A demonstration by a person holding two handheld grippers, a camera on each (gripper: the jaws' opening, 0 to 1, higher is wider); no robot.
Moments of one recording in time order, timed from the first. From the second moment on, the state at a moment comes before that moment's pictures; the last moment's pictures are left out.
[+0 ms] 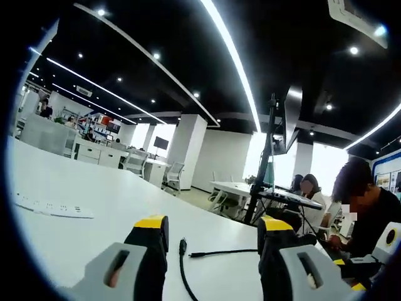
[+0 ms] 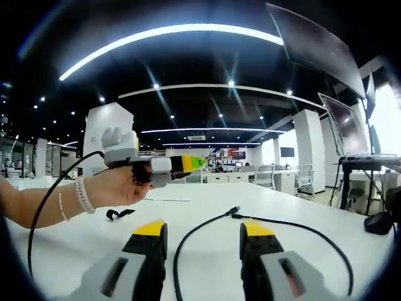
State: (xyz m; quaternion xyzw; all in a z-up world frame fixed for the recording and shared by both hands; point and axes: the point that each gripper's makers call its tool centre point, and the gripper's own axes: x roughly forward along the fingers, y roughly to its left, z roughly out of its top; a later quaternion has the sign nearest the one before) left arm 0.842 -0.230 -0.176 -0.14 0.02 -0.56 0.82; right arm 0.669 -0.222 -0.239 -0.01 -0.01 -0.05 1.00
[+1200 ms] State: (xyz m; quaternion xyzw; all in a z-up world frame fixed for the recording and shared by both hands) left arm 0.888 -0.310 -0.245 -0.11 0.07 -0.55 0.83; right arm 0.674 -0.253 -0.240 -0.02 -0.05 -0.10 0.99
